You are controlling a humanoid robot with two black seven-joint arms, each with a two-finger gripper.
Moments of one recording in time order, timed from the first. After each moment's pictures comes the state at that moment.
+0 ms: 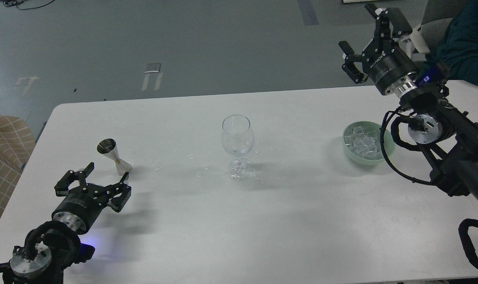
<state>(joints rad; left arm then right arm) 0.12 -0.04 -1.89 -1.44 0.16 0.03 0.49 0.74 -0.28 0.99 0.80 -0.51 0.34 0.33</state>
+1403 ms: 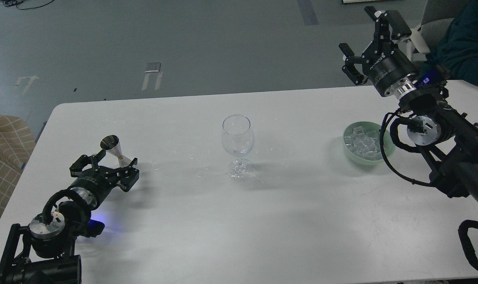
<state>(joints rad) -0.15 0.03 -1.88 -1.09 0.16 -0.02 0.48 0.73 -0.28 0.99 0.80 -0.51 0.32 0.33</state>
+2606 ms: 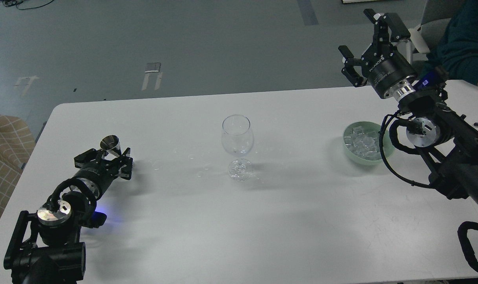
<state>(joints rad) -0.23 0.03 -1.85 -0.97 0.16 -0.04 0.40 0.73 -0.28 0.99 0.80 -0.51 0.32 0.33</state>
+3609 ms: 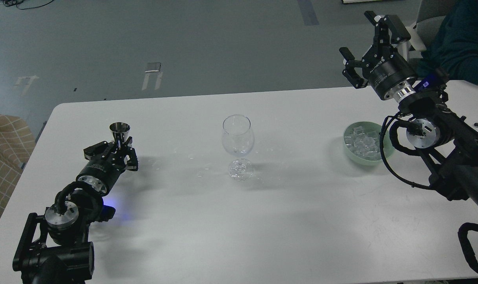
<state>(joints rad) -0.23 -0.02 -1.86 -1.02 0.14 -0.14 0.40 0.72 -0.28 0.99 0.80 -0.51 0.31 0.33</state>
